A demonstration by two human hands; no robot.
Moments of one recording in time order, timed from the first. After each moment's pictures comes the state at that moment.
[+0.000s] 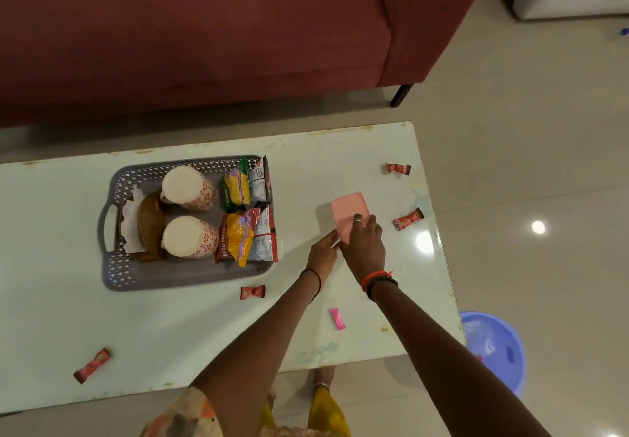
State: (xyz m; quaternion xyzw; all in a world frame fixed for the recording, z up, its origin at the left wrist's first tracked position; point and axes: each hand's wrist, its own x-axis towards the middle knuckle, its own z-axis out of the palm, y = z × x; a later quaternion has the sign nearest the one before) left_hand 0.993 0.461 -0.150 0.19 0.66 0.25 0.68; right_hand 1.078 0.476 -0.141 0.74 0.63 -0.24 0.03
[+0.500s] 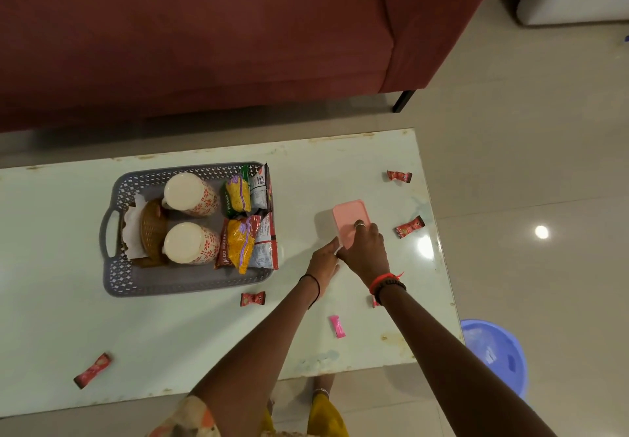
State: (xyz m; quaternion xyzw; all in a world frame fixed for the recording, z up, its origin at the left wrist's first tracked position) left_hand 0.994 0.468 -0.147 0.12 0.64 0.25 0.71; right_hand 1.085 0.490 -0.125 0.72 0.61 -0.34 0.01
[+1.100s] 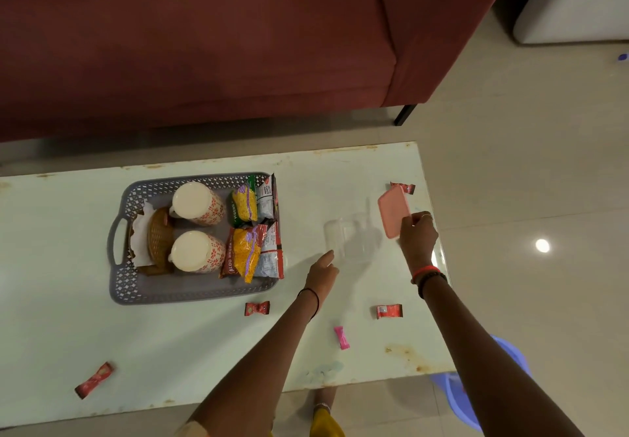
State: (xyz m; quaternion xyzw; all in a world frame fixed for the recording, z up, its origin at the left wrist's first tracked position) left_hand 0.978 0.457 -0.150 0.26 0.69 0.18 0.65; right_hand 1.141 0.539 -0.112 0.84 0.36 -0.33 -0.25
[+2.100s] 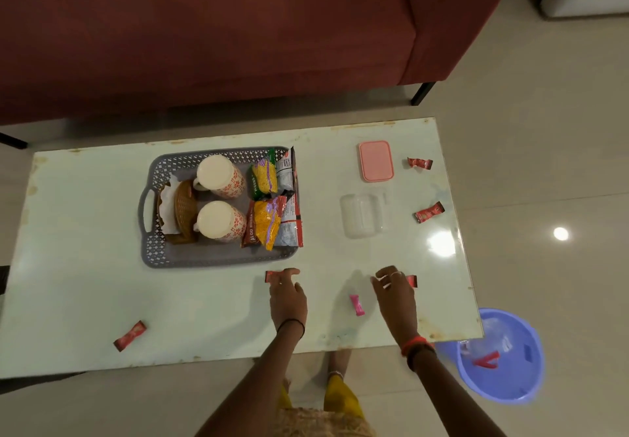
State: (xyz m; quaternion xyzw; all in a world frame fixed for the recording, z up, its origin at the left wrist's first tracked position) left_hand 0.919 0.347 -0.138 0.36 0.85 0.13 0.35; right_hand 1.104 0.369 -0.136 0.77 0.48 -0.41 -0.14
